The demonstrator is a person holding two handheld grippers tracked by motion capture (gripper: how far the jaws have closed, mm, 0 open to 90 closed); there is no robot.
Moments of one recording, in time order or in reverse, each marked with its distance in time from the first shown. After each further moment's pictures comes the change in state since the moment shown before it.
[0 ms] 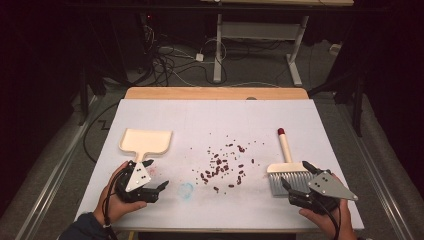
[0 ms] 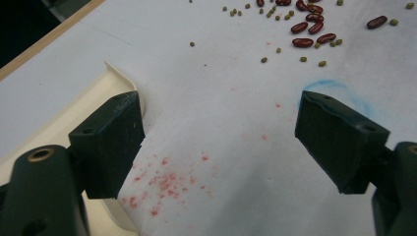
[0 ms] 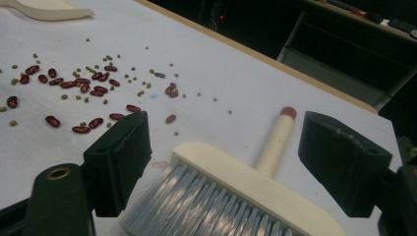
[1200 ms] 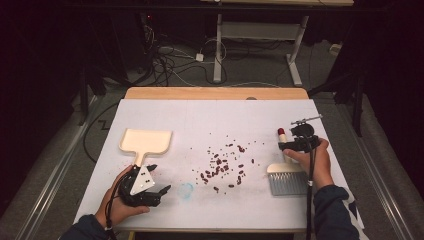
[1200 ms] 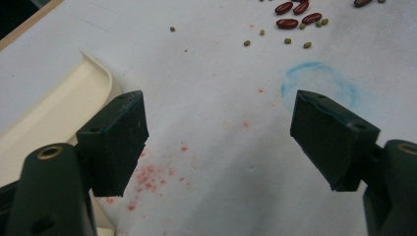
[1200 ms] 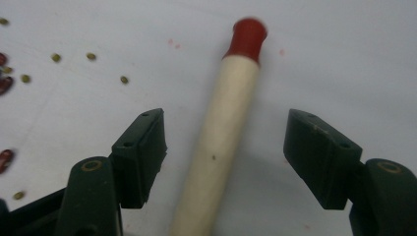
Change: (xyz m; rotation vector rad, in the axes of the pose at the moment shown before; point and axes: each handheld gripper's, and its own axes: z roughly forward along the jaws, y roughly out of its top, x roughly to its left) left arm -0.008 -0.005 0.004 0.043 -0.030 0.023; right arm -0.088 0.025 0.156 0.635 0.000 0.334
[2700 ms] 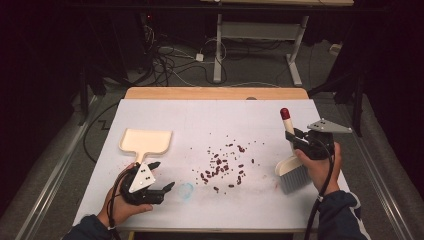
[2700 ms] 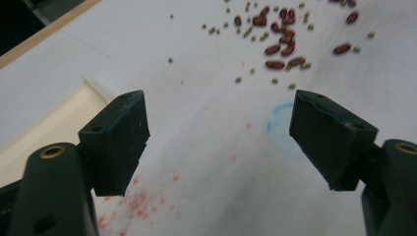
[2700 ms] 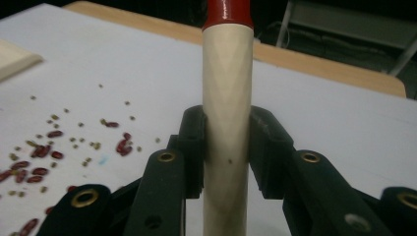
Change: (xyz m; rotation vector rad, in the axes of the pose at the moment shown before) left arm -0.003 0.019 -0.006 -0.090 -0.019 -0.054; right arm 0.016 -0.026 -0.083 -0.507 0.106 -0.115
